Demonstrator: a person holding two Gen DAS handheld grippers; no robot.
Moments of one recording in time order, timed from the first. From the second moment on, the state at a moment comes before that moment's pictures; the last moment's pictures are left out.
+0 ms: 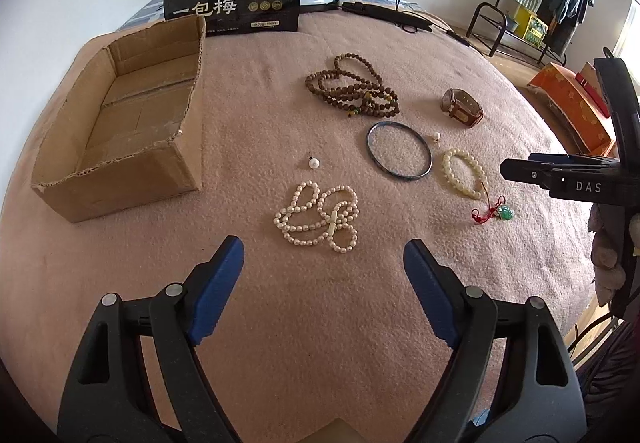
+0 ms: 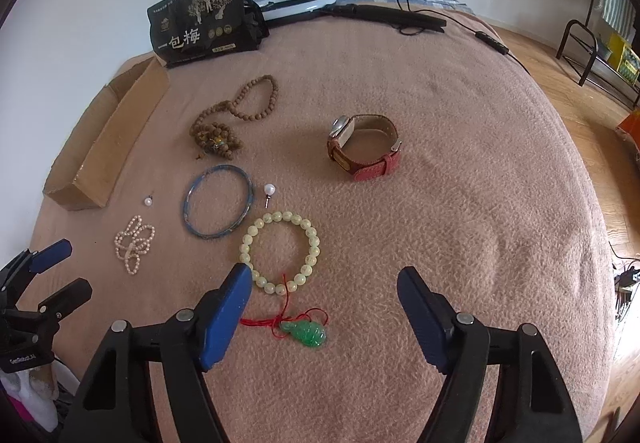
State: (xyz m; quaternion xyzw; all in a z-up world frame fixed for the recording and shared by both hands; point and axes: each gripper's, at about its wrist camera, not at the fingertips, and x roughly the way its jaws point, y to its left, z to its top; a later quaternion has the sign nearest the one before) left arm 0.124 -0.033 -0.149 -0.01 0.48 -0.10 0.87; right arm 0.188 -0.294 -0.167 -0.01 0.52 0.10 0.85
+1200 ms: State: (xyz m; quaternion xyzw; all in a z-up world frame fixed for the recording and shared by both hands) left arm 0.175 -0.038 -0.194 0.00 0.51 -0.08 0.86; right arm 0.223 -0.273 -0.205 -0.04 0.55 0.10 0.83
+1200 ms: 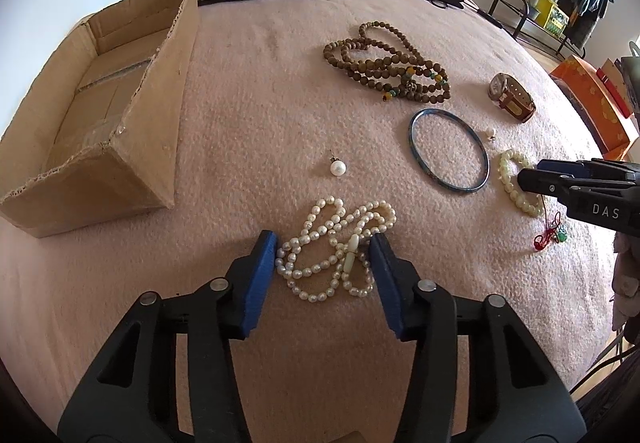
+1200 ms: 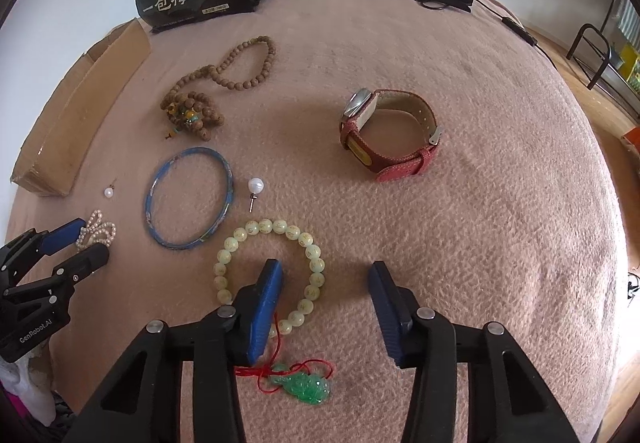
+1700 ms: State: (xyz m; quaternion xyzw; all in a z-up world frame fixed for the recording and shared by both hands) left arm 0.169 -0.040 -0.186 -0.01 0.50 -0.09 0.86; right arm 0.221 -0.278 -0.199 -0.01 0.55 0.12 0.83
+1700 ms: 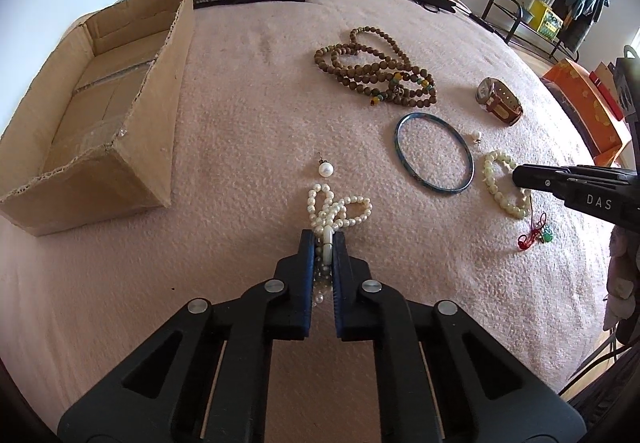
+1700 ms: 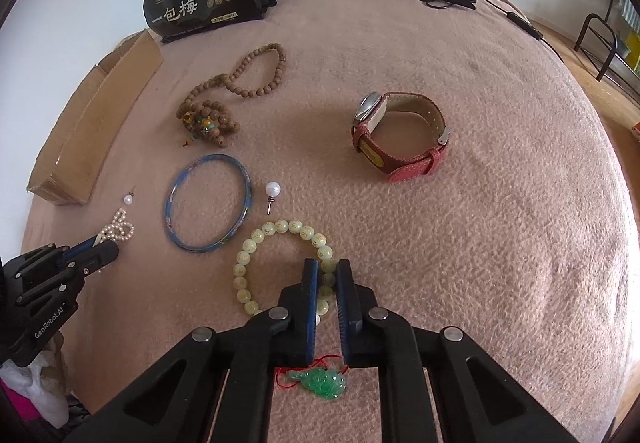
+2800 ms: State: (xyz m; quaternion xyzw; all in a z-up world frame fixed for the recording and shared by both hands) left arm 0.149 -0.016 -0.119 -0.05 0.44 -0.09 0.89; right arm 0.188 -0.268 -0.108 0.04 0.45 0.15 0.88
